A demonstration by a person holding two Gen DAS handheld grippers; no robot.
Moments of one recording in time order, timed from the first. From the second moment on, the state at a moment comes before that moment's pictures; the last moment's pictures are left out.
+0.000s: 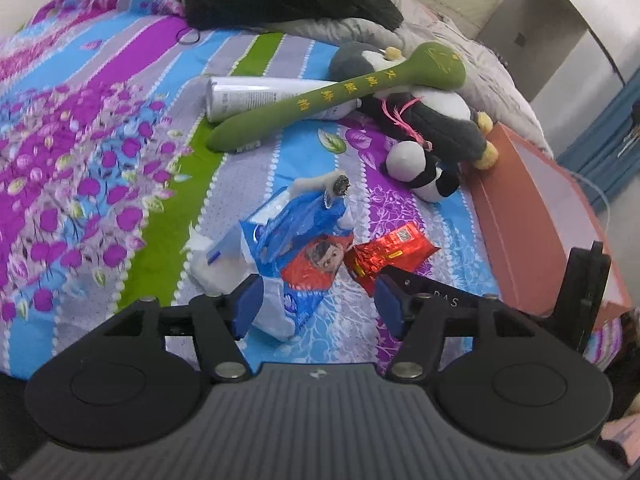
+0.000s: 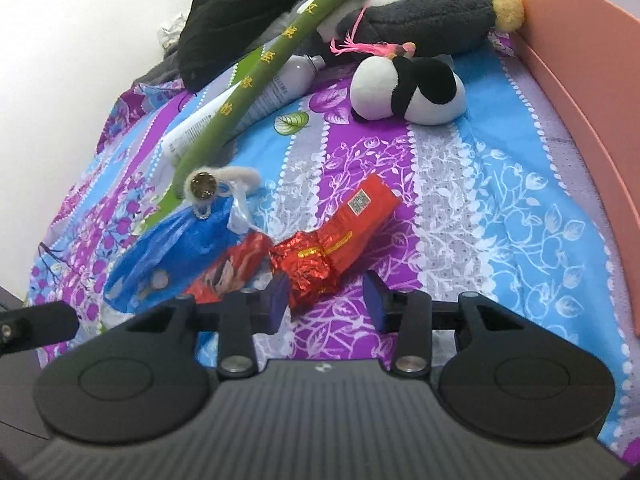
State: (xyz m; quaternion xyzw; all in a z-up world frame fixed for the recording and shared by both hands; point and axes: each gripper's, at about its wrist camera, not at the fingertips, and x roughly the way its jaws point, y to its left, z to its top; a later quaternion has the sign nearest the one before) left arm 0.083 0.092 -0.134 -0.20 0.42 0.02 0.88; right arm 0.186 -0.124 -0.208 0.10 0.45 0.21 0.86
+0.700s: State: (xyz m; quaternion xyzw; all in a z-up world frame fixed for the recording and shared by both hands) left arm 0.204 0.057 -0.153 -0.05 0.42 0.01 0.91; right arm 0.182 -0.147 -0.194 0.11 0.43 0.22 0.87
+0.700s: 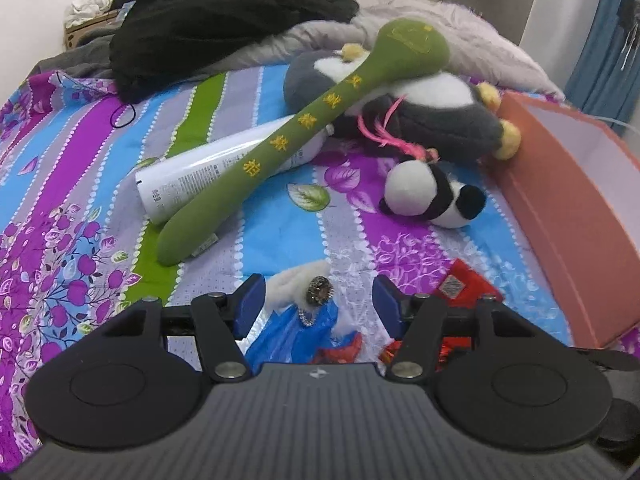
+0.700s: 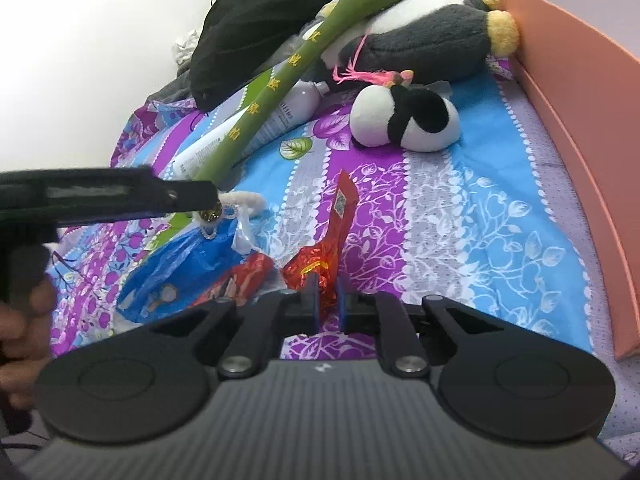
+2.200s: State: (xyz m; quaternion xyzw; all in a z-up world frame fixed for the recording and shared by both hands) left arm 0.167 0.037 -0.102 -0.13 0.36 -0.04 0.92; right arm 0.166 -0.165 -0.130 0.06 0.37 0.20 0.90
